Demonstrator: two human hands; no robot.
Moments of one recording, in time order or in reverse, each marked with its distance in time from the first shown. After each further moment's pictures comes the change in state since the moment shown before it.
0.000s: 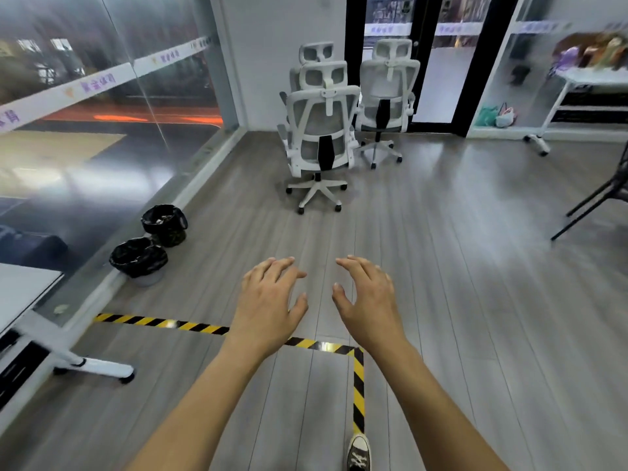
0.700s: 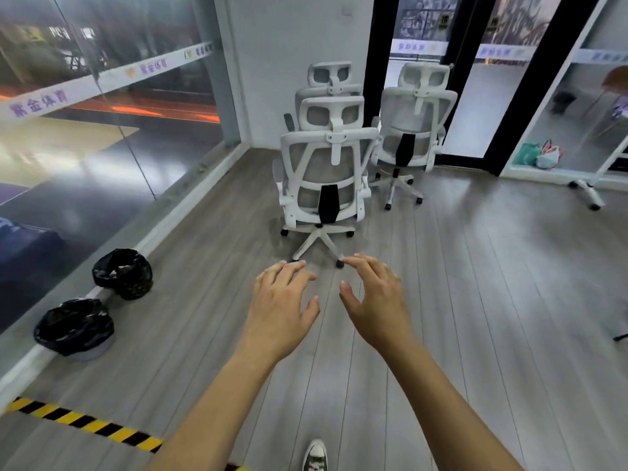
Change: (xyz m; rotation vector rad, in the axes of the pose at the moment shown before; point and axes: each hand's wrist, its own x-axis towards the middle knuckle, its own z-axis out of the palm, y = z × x) left_hand 0.546 -0.100 0.176 -0.005 0.009 -0.084; right_hand 0.559 0.197 0.090 -0.002 -0.048 -0.073
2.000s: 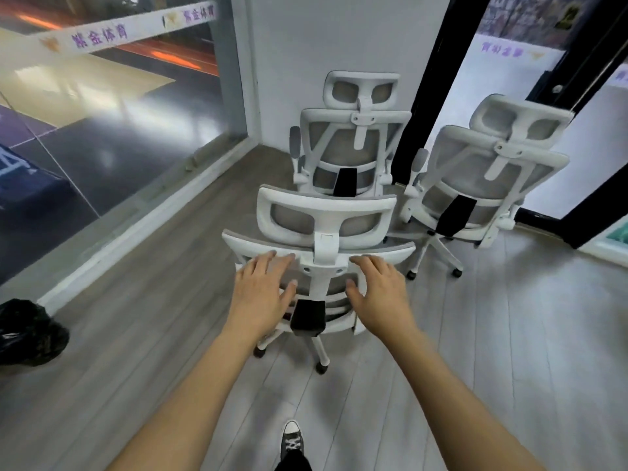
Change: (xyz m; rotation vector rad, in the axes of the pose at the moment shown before) left_hand 0.761 -0.206 0.283 0.031 -0.020 -0.316; right_hand 0.785 0.329 0.183 -0.137 -0.224 -0.076
